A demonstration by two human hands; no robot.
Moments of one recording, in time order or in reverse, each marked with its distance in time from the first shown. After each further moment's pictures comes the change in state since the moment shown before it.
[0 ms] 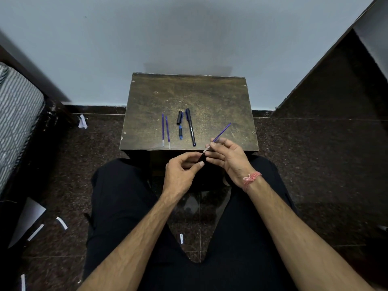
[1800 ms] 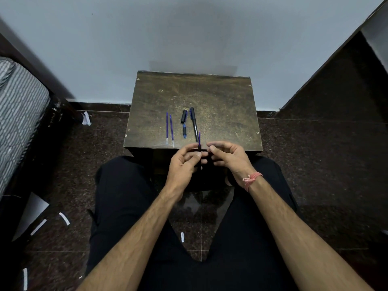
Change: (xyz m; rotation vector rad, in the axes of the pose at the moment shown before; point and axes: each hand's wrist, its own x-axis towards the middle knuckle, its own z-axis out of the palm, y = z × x) left_hand -0.001 0.021 0.000 -0.401 -0.052 -0.161; right_hand 0.006 0.010 -0.007 -0.357 -0.014 -0.065
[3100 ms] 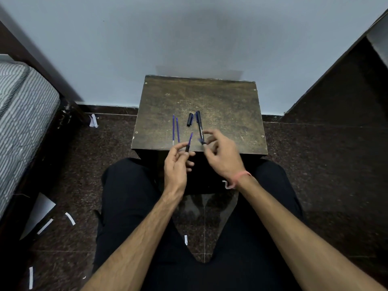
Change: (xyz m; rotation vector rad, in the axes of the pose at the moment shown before) left_hand 0.000 0.005 -0.016 0.070 0.285 0.093; right_hand 0.007 -0.021 0.044 -0.702 0.131 -0.481
